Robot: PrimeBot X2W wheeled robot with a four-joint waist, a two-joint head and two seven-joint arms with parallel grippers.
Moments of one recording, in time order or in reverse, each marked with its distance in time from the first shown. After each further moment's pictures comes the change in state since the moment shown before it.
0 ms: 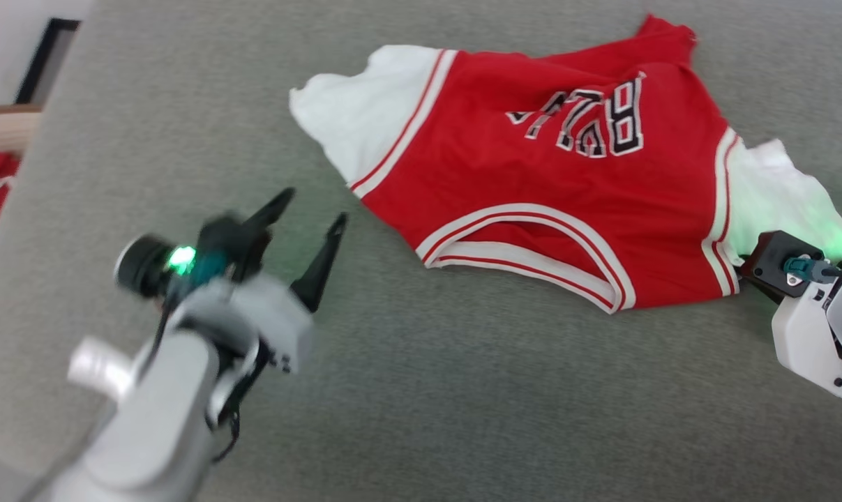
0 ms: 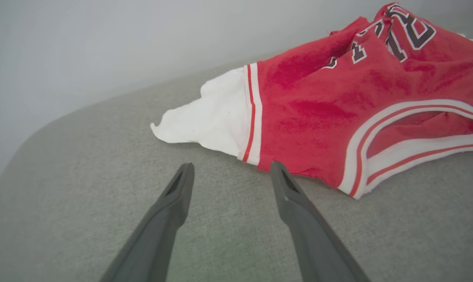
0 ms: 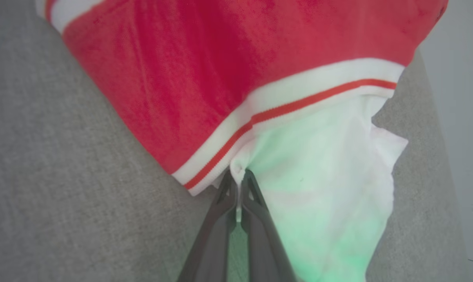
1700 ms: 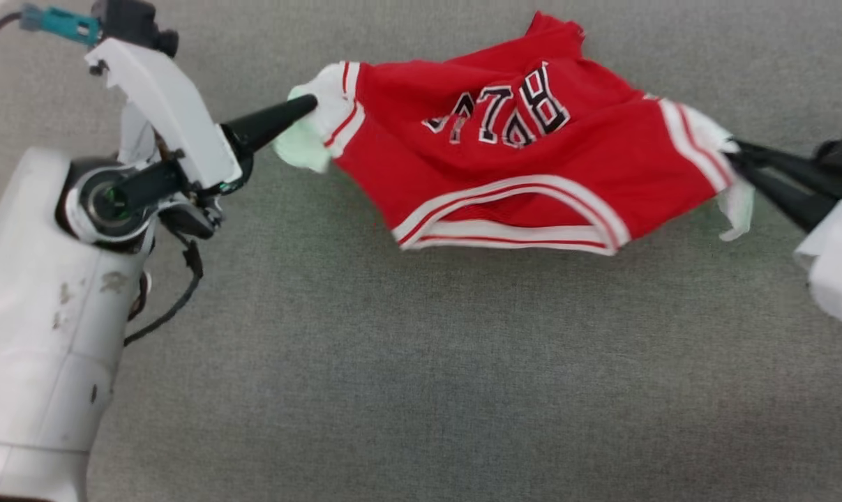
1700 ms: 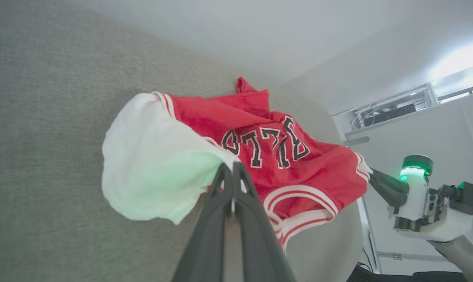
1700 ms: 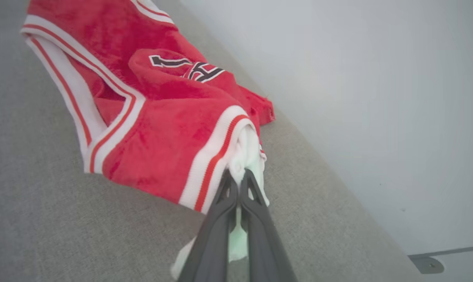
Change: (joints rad) left arm -0.438 0.056 0.013 0.238 -1.010 0.001 0.695; right arm -0.088 0.011 -0.104 -0.016 0.194 0.000 -0.327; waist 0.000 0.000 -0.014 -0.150
